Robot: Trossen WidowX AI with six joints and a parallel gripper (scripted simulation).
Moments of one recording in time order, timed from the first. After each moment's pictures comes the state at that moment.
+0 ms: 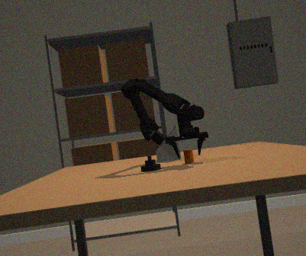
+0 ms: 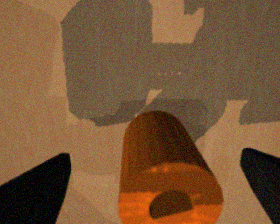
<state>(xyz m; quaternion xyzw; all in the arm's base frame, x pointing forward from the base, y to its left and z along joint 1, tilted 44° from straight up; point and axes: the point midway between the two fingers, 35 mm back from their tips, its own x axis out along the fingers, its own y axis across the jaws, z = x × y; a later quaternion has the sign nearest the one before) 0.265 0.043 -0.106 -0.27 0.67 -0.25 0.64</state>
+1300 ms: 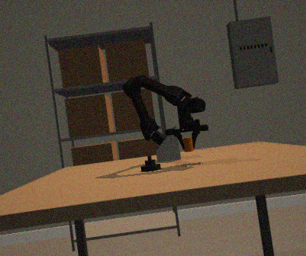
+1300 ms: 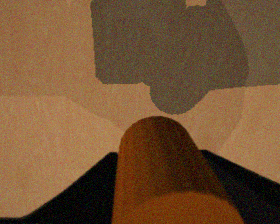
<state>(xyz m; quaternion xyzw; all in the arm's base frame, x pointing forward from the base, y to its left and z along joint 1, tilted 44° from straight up) 0.268 0.069 -0.083 -0.28 0.68 -0.25 0.63</state>
